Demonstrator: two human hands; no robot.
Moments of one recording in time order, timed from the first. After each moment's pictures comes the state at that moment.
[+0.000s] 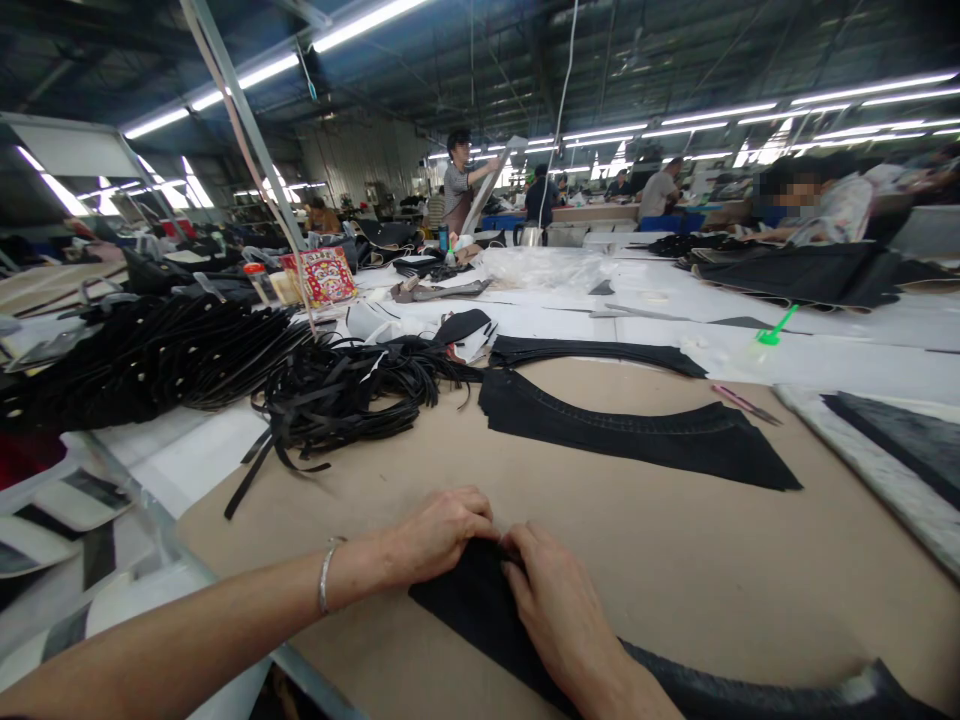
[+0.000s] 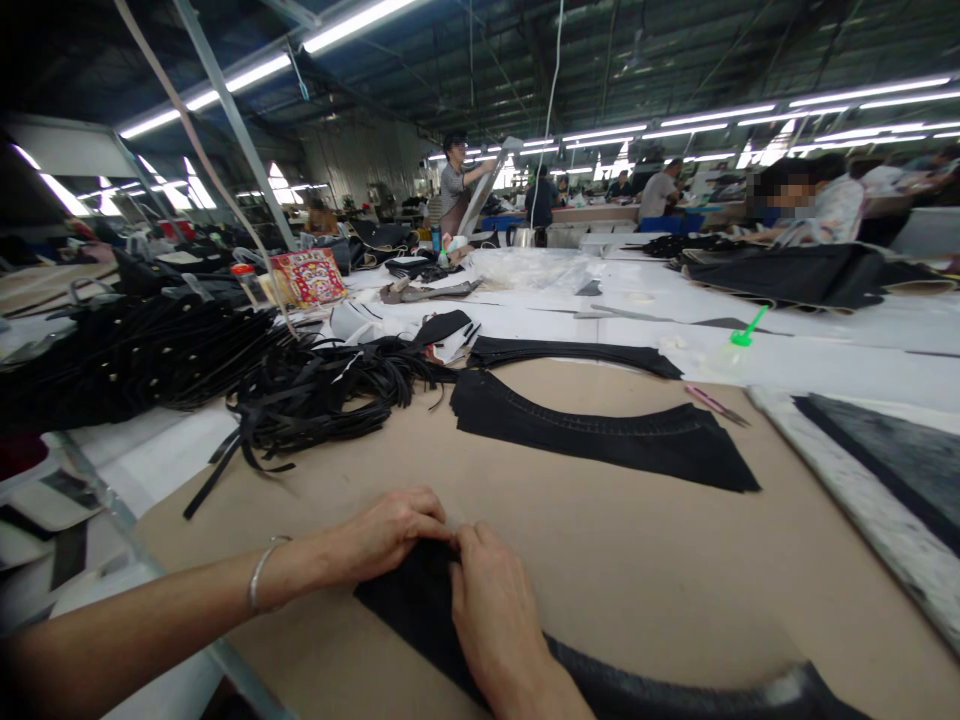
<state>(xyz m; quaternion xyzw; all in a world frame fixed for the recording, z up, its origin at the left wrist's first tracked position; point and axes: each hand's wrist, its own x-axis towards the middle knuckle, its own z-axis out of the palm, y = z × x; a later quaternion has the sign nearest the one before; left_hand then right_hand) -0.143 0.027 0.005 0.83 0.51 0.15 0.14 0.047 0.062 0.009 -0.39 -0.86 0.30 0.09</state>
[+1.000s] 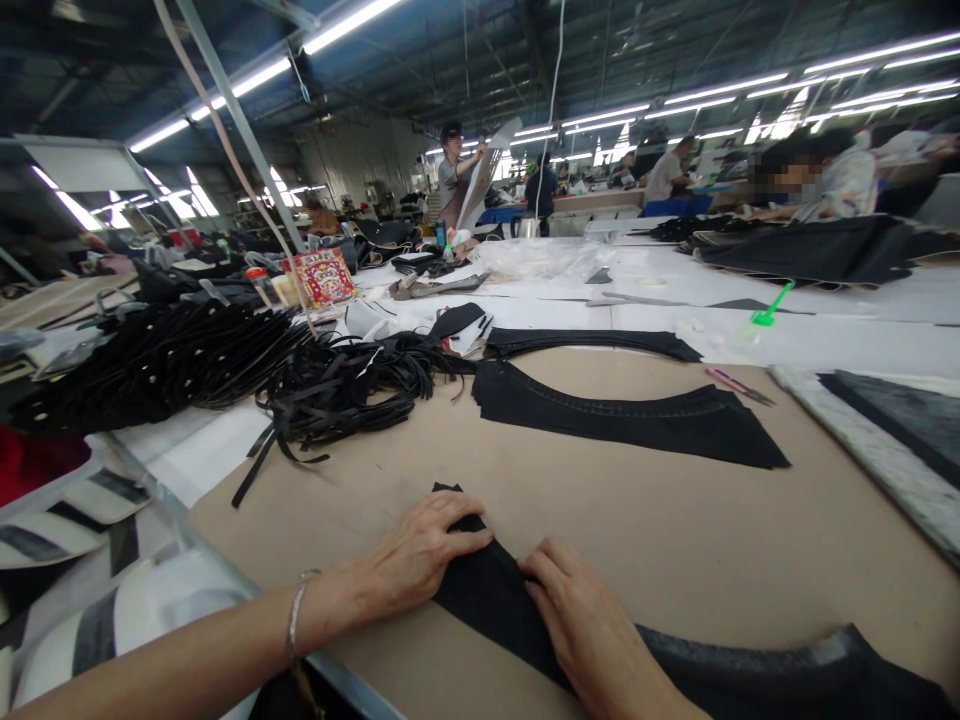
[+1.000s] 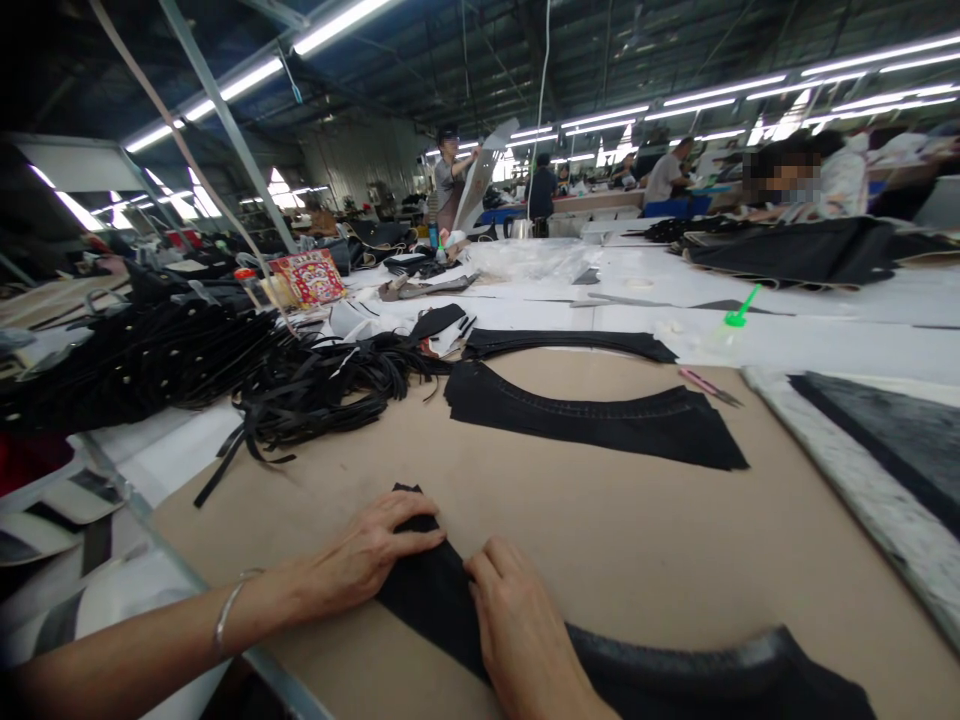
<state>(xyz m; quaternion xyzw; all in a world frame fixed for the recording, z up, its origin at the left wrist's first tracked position) -0.122 -0.012 0.004 0.82 0.54 0.15 0.07 0.103 0.058 -0.023 -0.28 -0.89 0.33 0.14</state>
